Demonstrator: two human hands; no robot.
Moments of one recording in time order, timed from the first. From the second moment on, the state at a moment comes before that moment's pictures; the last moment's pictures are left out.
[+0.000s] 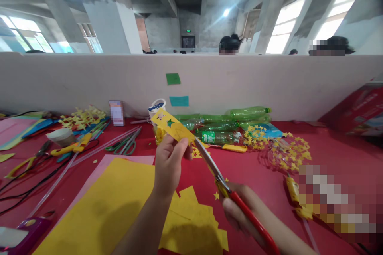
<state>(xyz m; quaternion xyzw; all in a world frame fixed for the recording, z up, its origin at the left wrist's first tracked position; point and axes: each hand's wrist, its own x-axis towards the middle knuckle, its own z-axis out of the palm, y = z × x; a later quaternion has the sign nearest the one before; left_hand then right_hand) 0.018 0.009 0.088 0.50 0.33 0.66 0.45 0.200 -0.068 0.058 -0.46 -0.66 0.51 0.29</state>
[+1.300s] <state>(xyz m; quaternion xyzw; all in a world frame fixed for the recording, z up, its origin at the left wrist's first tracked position) -0.006 0.015 0.102 0.59 0.35 0.52 0.51 0.210 -0.064 0.067 -0.47 -0.69 0.50 0.24</state>
